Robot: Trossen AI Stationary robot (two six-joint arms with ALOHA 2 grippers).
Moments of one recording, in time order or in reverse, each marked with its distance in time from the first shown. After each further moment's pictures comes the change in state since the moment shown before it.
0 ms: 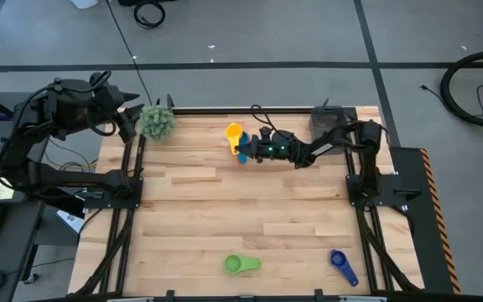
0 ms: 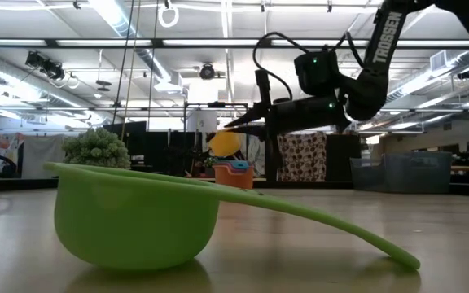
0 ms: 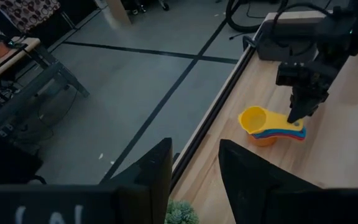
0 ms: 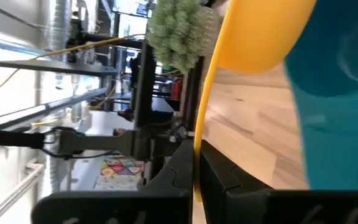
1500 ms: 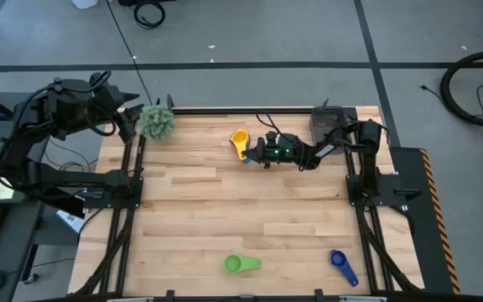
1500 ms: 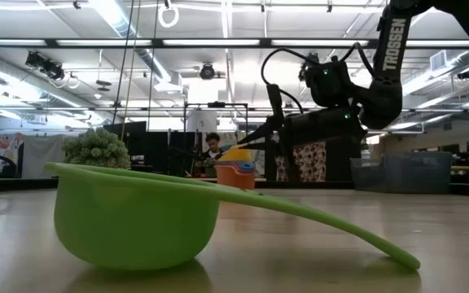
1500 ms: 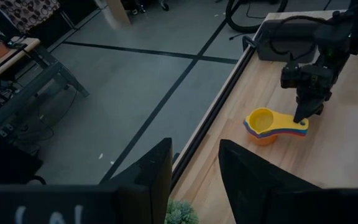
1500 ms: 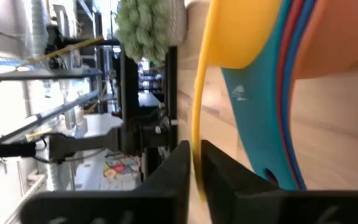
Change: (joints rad) left arm 0.000 0.000 0.000 0.001 0.000 -0.001; right arm -0.018 0.001 -0.106 0.040 -0.056 0.103
